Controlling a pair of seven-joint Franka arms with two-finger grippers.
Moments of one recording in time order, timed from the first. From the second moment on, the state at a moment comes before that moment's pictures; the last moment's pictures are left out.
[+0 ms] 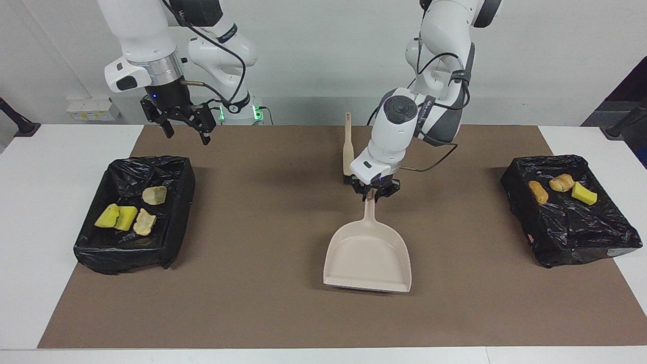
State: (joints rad) left arm -0.36 0.31 -0.22 -1.75 0.02 2.08 -0.39; right arm -0.07 -0.02 0.14 -1.59 -0.01 1.64 0.33
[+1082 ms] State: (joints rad) left arm -0.40 0.34 -0.22 -1.84 0.02 2.24 -0.52; right arm -0.08 -0.01 0.14 -1.59 -0.01 1.64 0.27
